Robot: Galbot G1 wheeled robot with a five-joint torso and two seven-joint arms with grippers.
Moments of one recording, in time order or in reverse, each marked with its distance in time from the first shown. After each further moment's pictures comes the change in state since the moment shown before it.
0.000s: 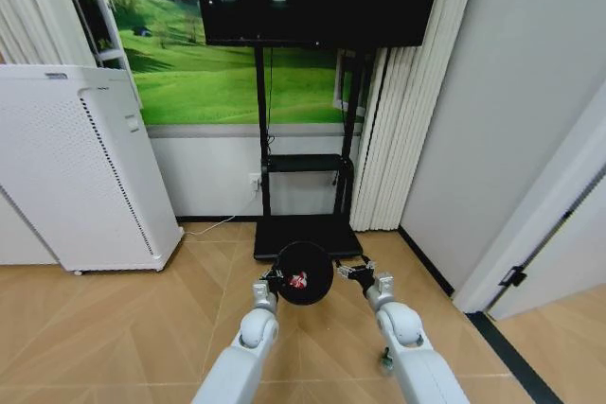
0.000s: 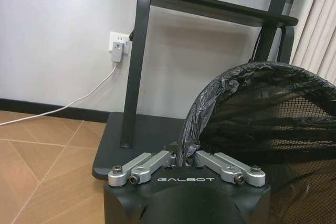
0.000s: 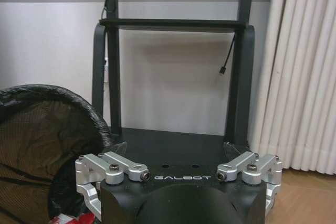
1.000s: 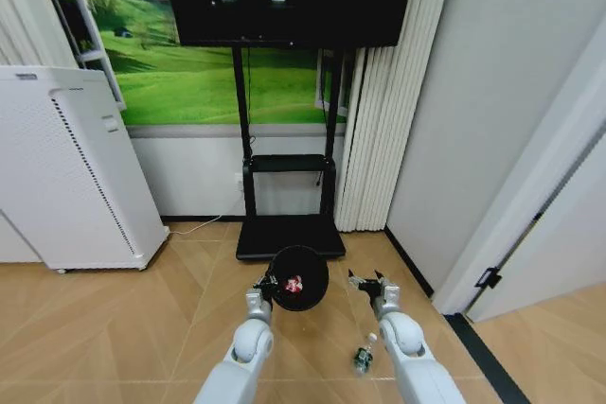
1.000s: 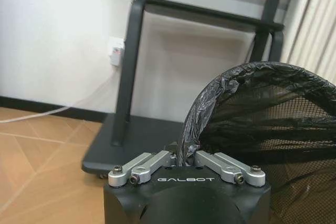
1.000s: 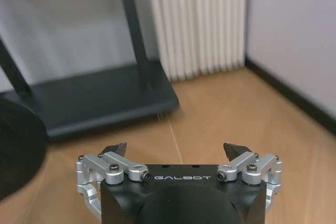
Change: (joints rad) left arm 0.109 0.032 -0.054 -0.133 0.015 -0.003 -0.035; right arm -0.086 -0.013 -0.010 -0.024 0.372 -0.185 0.440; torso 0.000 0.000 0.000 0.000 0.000
